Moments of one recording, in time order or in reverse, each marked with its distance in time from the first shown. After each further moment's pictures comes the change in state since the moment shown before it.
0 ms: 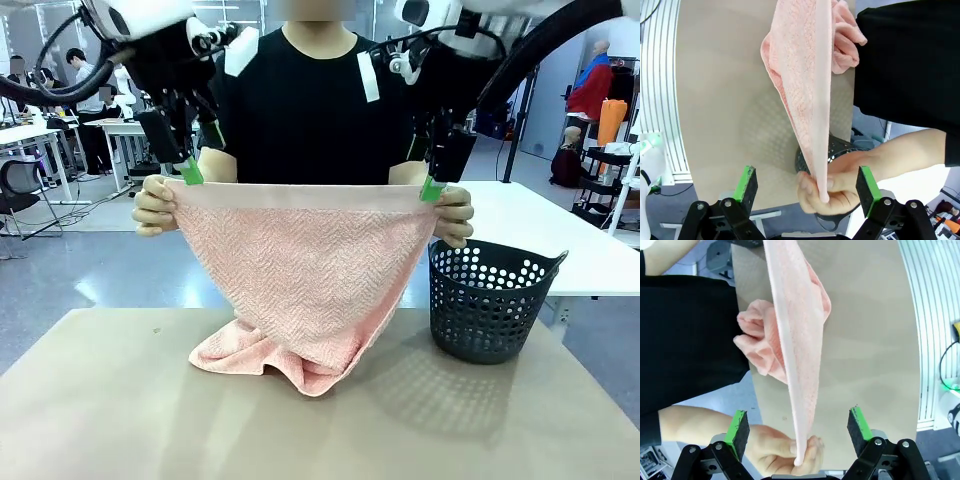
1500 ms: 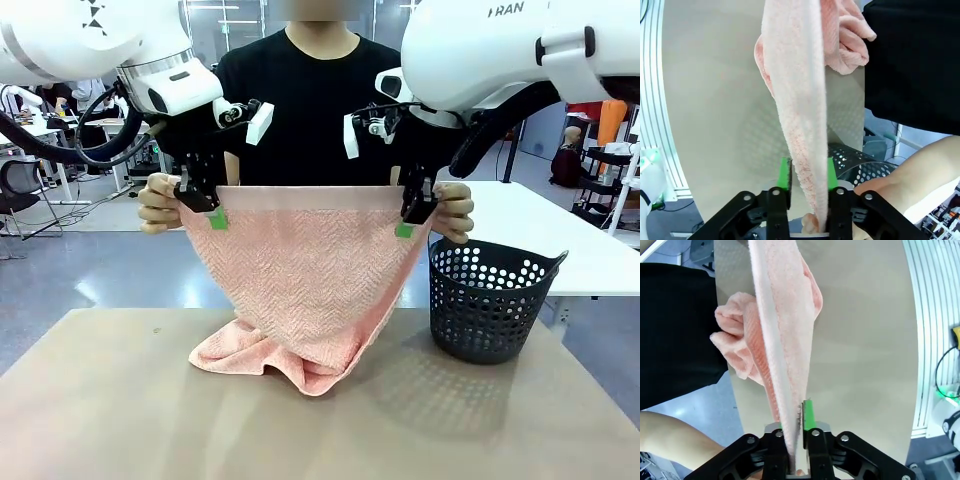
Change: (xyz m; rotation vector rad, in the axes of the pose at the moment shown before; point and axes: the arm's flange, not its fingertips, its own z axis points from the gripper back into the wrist) left arm -0.007 -0.002 -0.069 -0.069 0.020 0.054; right arm 0.002 -0.007 -0.069 0.026 0.006 -0.067
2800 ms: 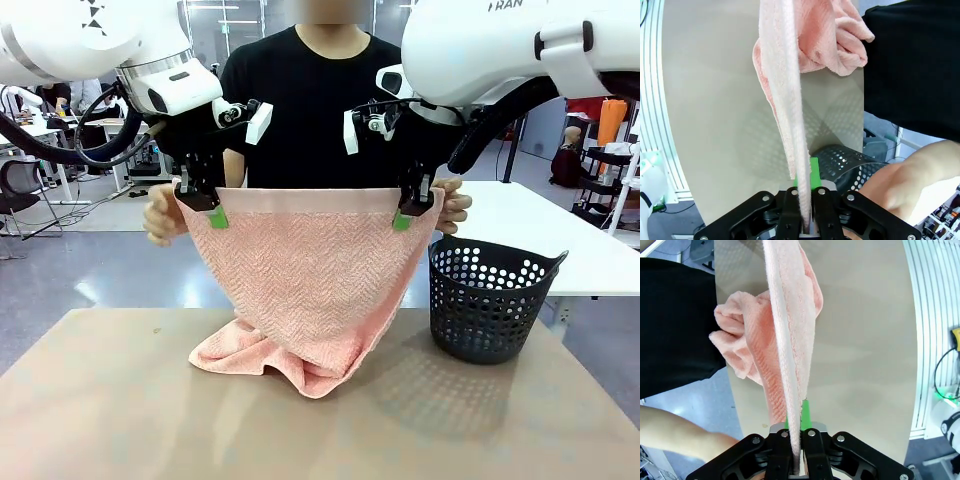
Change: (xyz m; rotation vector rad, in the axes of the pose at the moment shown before) left arm -0.001 0.001 -0.001 -0.004 -0.001 0.012; right arm 0.000 -0.003 0.001 0.002 -0.010 -0.010
